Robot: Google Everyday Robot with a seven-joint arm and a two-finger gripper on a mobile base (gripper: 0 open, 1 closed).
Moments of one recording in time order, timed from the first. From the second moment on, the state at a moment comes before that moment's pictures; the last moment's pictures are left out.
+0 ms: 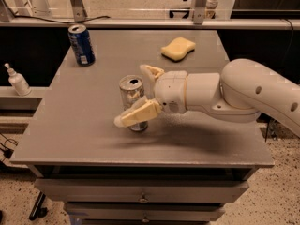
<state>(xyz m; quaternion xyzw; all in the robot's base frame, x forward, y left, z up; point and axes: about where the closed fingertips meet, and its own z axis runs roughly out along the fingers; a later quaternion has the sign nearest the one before) 0.506 0.048 0.888 -0.50 0.61 0.33 0.51</state>
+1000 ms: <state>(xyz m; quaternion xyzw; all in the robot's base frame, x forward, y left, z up) 0.593 0.049 0.942 -0.51 0.60 0.29 0.54</state>
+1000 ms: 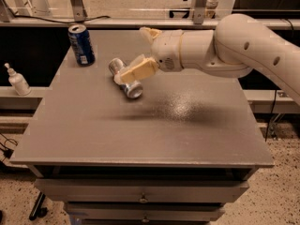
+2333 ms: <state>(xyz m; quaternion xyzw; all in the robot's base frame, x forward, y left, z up) 0.571 -0.032 0.916 -0.53 0.62 0.27 0.51</state>
